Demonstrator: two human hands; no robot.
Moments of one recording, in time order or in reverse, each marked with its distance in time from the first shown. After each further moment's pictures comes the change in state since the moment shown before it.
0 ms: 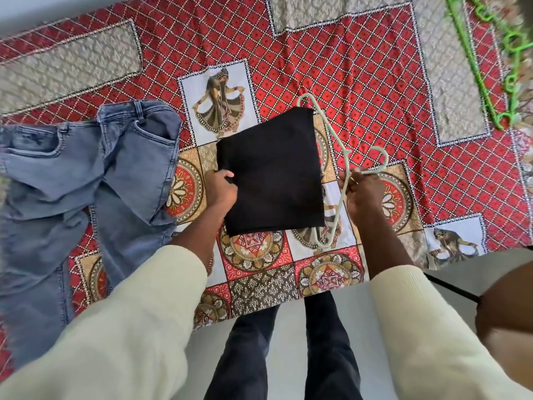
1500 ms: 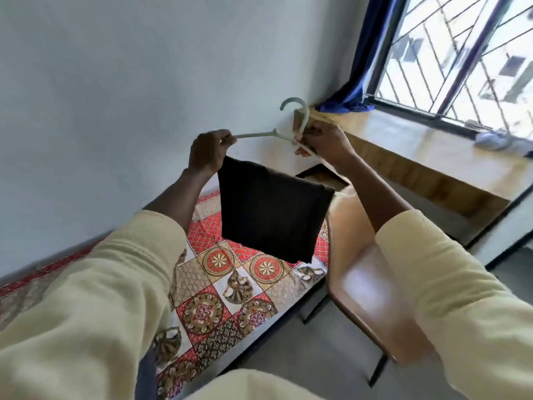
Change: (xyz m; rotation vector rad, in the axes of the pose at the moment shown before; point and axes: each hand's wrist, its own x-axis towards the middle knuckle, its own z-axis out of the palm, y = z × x) left_hand -0.542 0.301 -0.293 0.023 0.371 1.333; right_hand -0.570 -0.353 -0.253 -0.506 -0.284 -1.114
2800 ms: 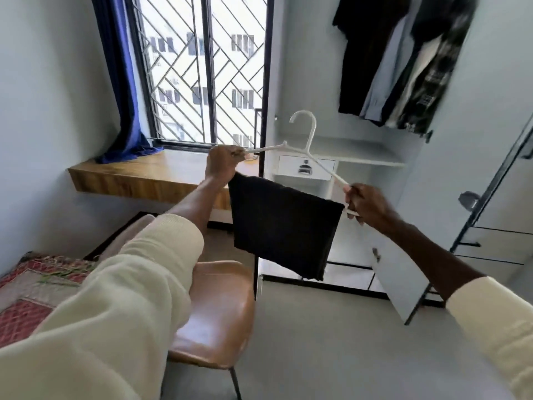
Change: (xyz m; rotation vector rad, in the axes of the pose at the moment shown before) left_hand -0.109 0.599 0.260 -0.649 -0.376 0.374; right_hand -0.479 0.071 -0.501 -0.539 0.749 0.343
